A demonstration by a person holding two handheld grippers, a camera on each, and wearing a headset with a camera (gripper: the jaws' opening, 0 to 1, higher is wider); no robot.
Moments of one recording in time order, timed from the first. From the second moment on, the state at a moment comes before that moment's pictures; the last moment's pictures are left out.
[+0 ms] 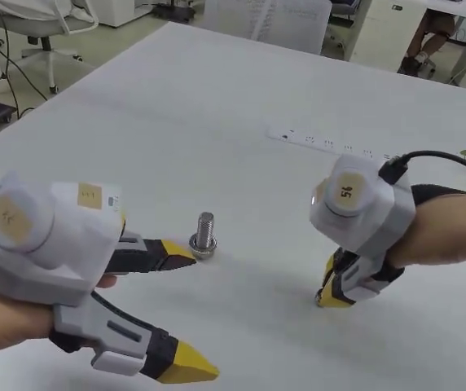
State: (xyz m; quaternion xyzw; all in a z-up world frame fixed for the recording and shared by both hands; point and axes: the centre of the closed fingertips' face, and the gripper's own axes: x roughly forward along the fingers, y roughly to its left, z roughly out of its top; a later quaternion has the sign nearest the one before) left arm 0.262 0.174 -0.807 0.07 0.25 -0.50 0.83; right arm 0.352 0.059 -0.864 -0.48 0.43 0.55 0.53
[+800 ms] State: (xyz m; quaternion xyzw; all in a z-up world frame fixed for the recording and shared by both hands) left arm 0.260 0.172 -0.810 0.07 0.25 -0.50 0.83; right arm 0.349 0.056 -0.868 -0.46 0.43 0.54 0.56
